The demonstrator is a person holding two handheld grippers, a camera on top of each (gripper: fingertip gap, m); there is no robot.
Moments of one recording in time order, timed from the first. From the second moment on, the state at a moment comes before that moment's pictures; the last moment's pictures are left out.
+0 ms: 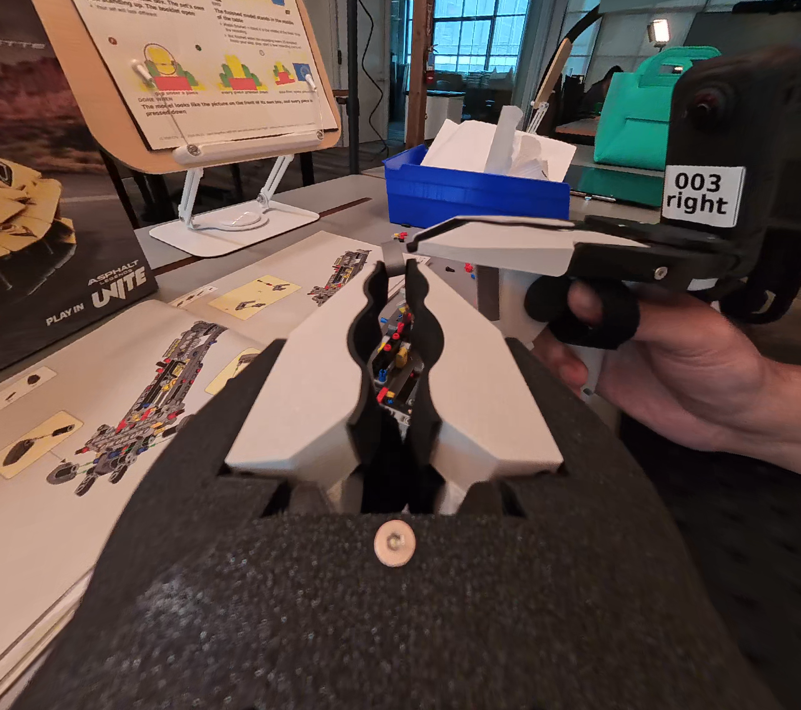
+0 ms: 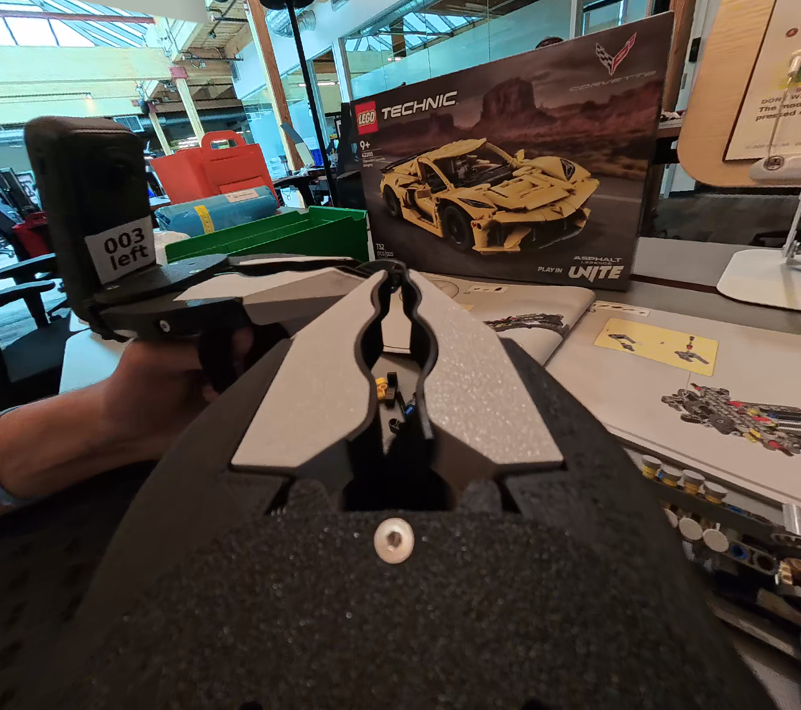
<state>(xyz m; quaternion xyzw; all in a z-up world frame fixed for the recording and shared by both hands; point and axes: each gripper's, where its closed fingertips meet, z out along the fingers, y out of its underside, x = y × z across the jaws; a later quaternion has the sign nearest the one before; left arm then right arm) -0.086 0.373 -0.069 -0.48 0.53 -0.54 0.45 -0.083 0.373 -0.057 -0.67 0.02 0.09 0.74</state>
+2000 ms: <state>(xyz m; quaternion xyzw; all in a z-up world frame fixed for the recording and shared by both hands) -0.112 0.337 -0.033 -0.38 0.49 -0.73 0.29 -0.117 0.341 -0.025 -0.53 -0.02 0.60 0.60</state>
